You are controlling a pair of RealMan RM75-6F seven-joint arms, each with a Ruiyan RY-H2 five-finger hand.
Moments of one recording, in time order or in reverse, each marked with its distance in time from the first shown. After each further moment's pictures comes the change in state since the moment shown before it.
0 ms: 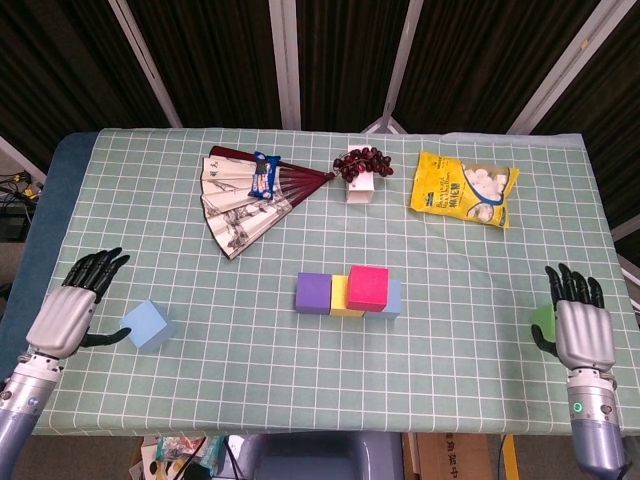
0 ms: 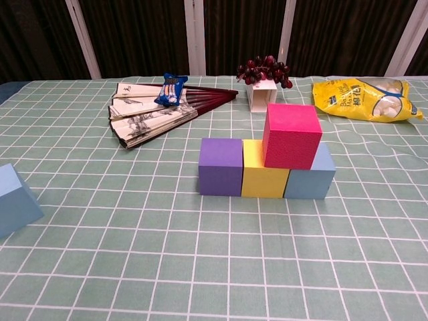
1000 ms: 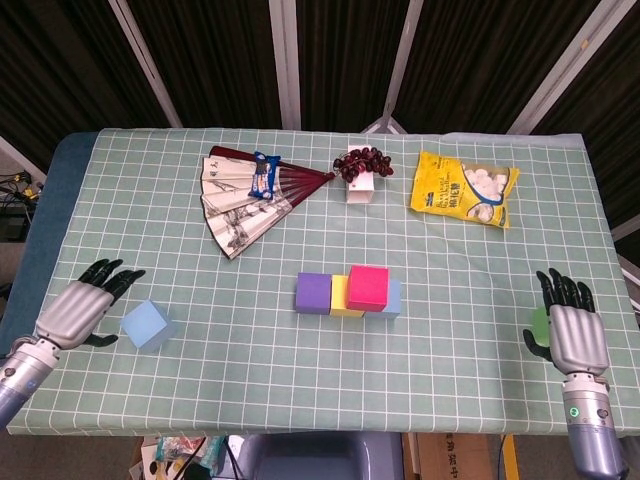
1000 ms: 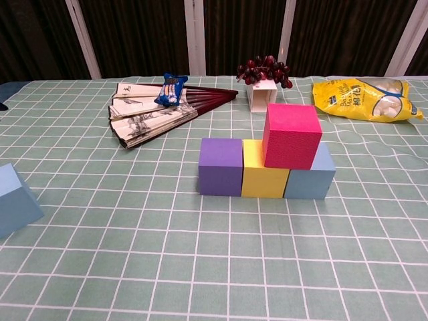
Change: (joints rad) left arm -0.139 0.092 0.062 0.099 0.048 -0.270 0.067; right arm -0.055 -0.007 0.045 -0.013 -0.052 -0.058 0.011
